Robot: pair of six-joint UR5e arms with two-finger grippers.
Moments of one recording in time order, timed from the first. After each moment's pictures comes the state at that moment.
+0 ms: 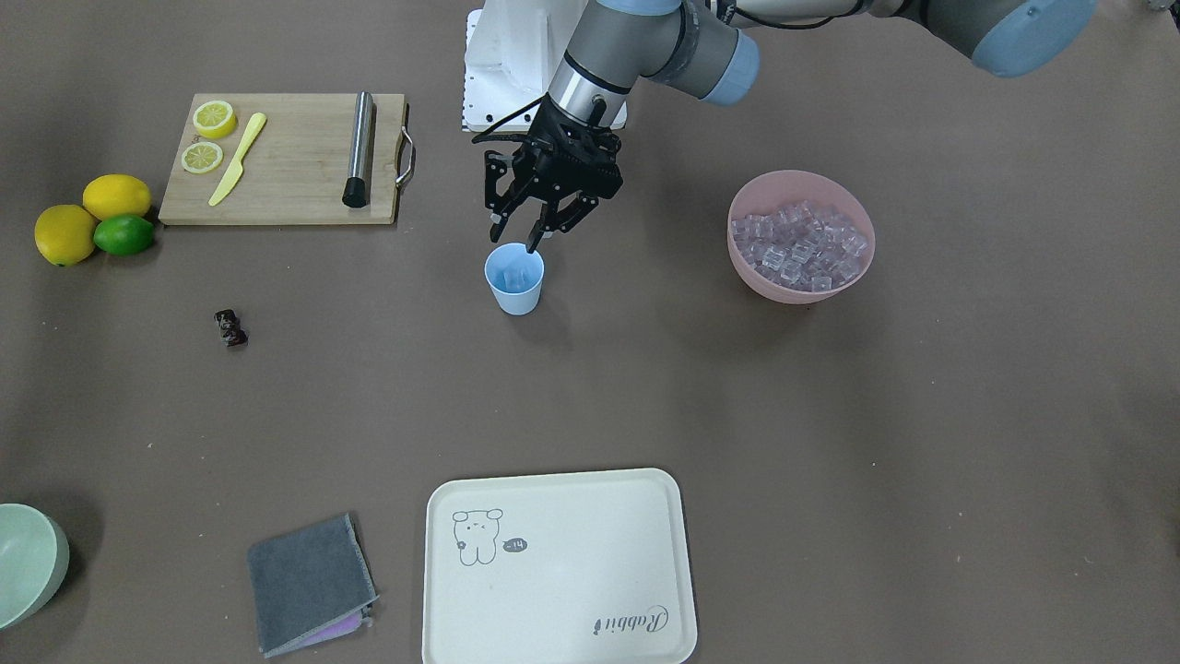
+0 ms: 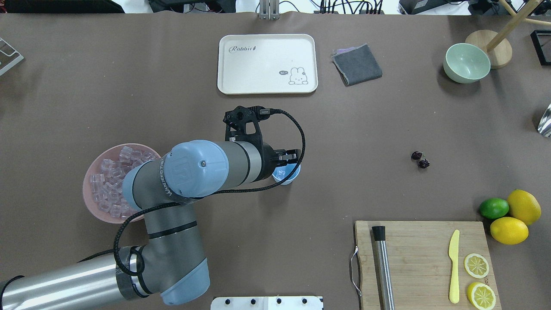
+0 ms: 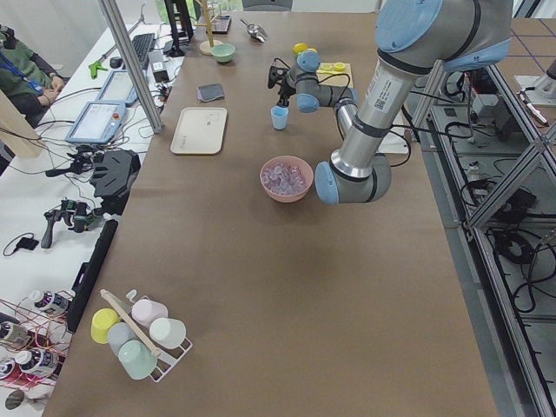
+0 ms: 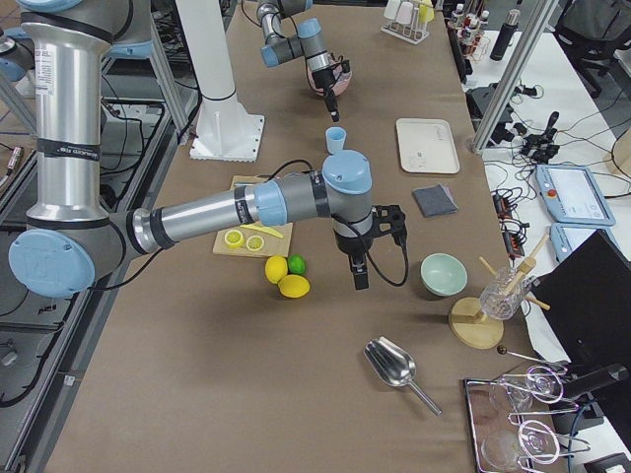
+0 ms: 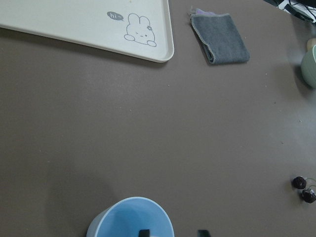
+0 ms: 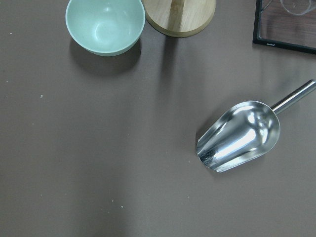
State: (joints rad) left arm -0.39 -2.26 -1.71 -2.07 -1.56 -1.39; right arm 1.52 -1.65 1.94 -1.60 2.27 0.07
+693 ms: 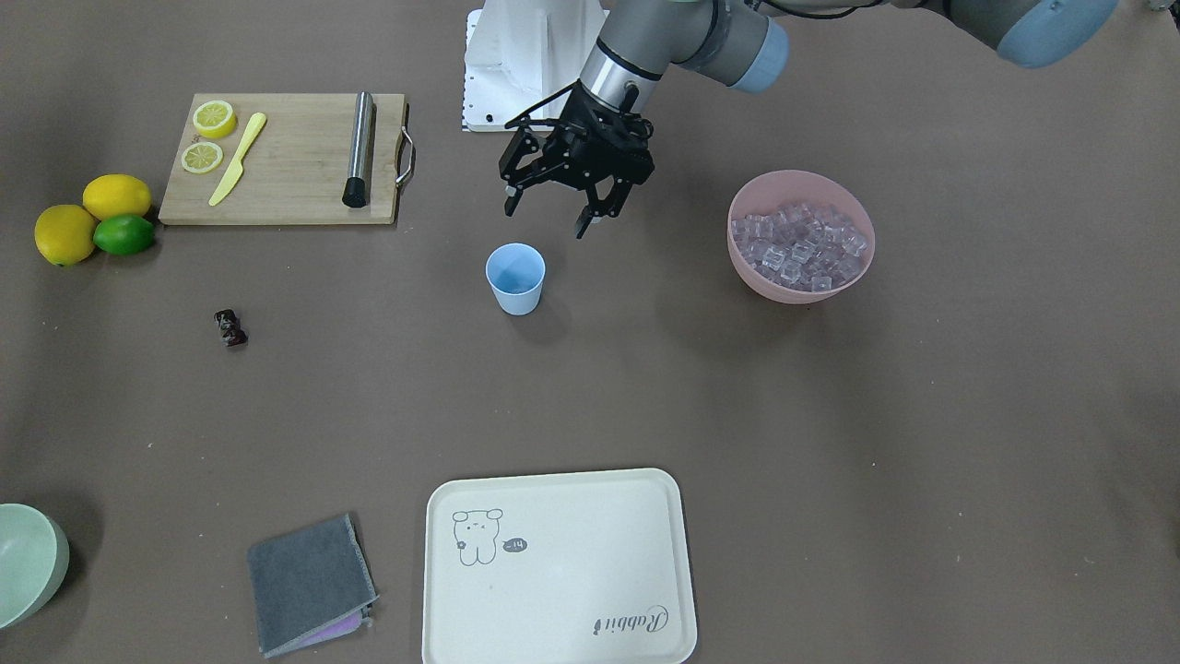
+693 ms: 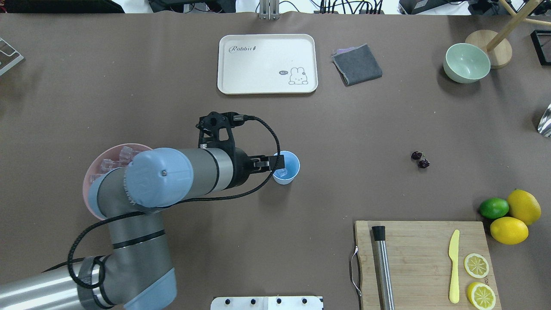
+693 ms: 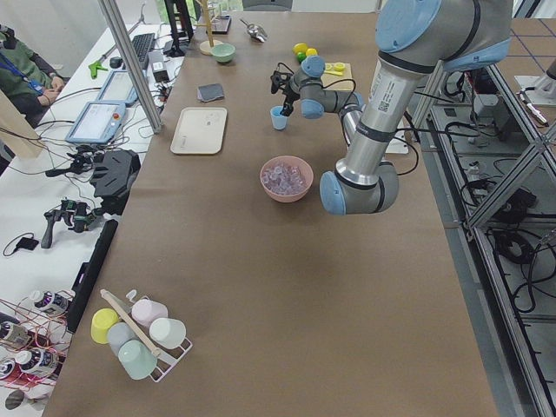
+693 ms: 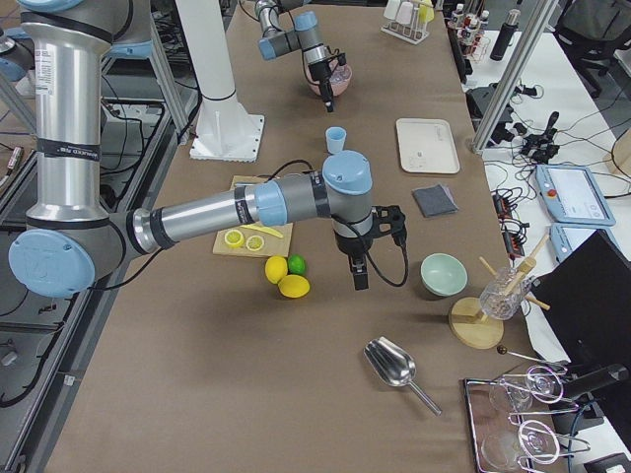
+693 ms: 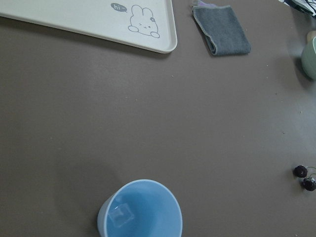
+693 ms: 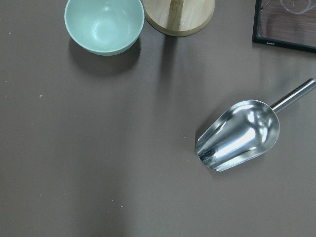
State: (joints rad) left arm -0.40 -2.11 -1.85 -2.05 -1.57 -1.36; right arm 1.52 -1.65 1.94 -1.60 2.27 0.07
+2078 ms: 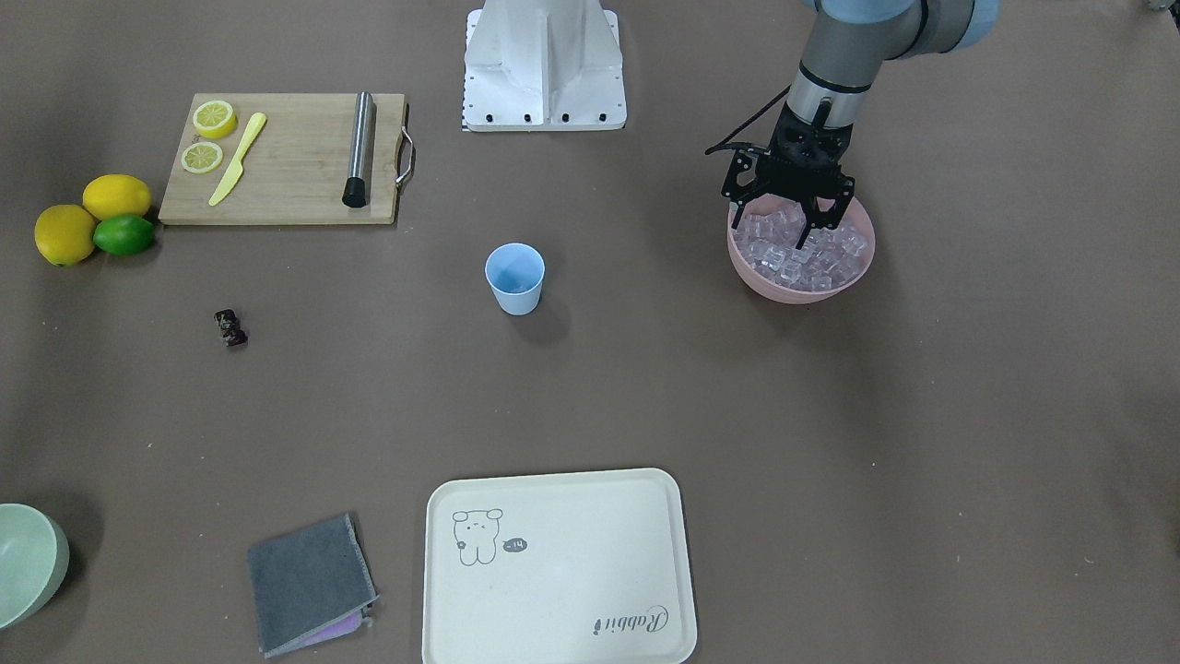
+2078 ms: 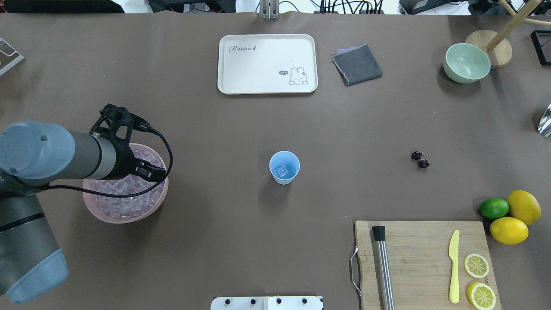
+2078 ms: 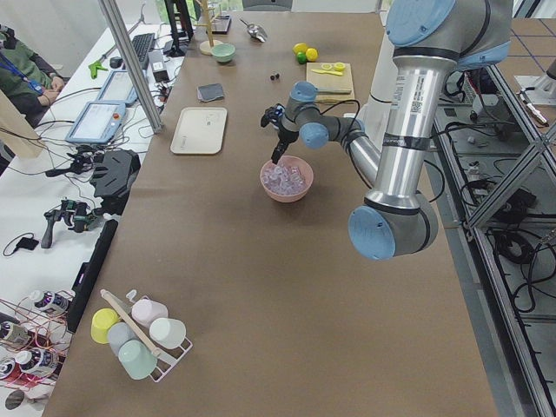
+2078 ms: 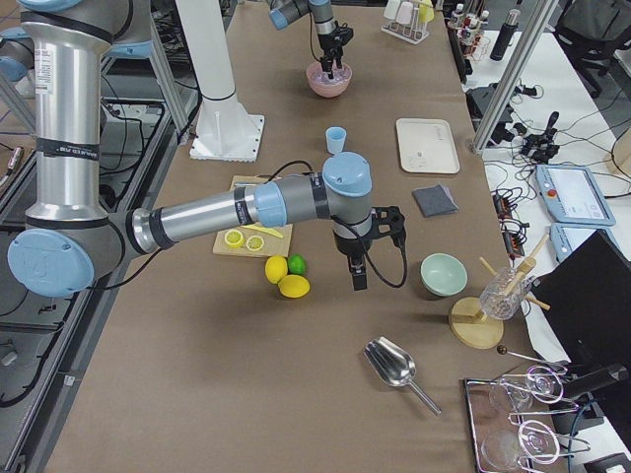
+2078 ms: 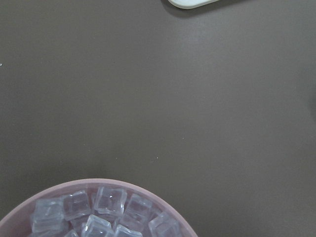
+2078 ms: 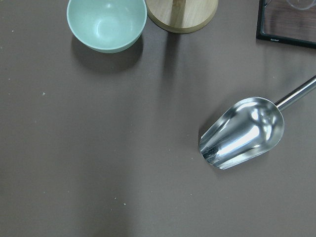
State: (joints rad) left arm -0.57 -1.75 -2.06 -1.80 -1.75 -0.74; right arm 1.52 -1.65 1.93 -1.60 2.28 0.06
